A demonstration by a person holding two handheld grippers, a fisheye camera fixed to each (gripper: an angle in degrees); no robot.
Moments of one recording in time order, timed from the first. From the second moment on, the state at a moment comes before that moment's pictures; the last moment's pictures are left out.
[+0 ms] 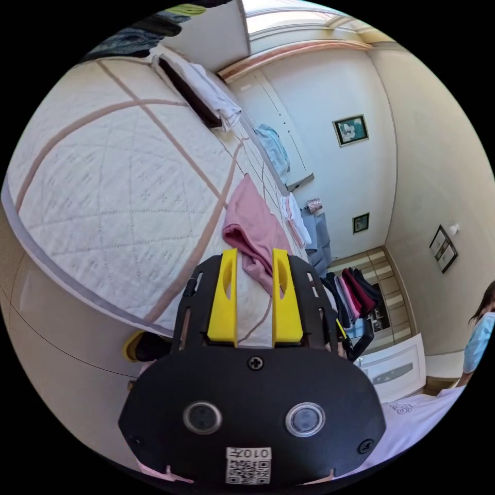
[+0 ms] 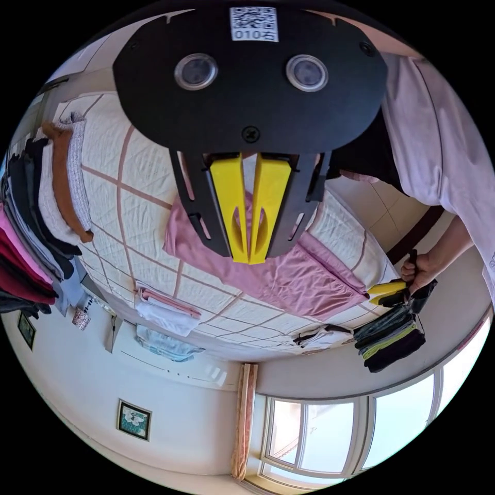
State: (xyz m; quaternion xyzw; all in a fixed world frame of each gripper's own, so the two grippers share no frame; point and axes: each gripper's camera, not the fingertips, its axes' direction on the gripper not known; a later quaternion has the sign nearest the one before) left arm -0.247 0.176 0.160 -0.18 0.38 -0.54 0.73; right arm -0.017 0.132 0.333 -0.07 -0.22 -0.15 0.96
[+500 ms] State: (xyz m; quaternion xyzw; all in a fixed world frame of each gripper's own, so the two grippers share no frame) left arm -0.282 0.231 0.186 -0.18 0.41 -0.65 0.61; right arm -0.039 0.145 0.310 -0.06 -0.28 -0.15 0.95
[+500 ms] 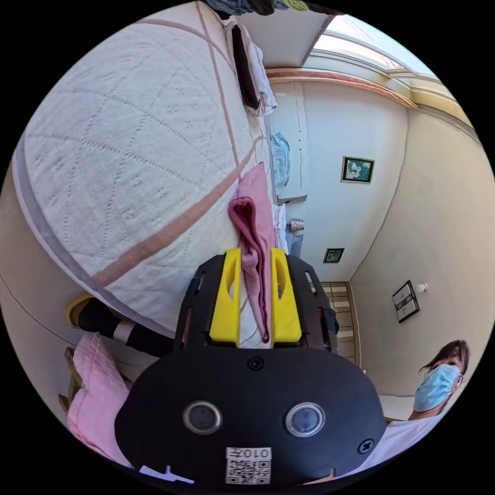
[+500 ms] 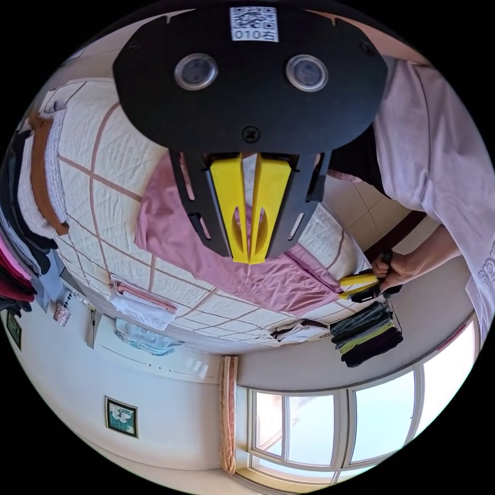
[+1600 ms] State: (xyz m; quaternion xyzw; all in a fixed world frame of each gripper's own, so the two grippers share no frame) left arm -0.159 0.125 0.163 -0.13 0.38 -0.51 0.76; right arm -0.114 0.194 0.355 -0.14 -0.24 -0.14 0.95
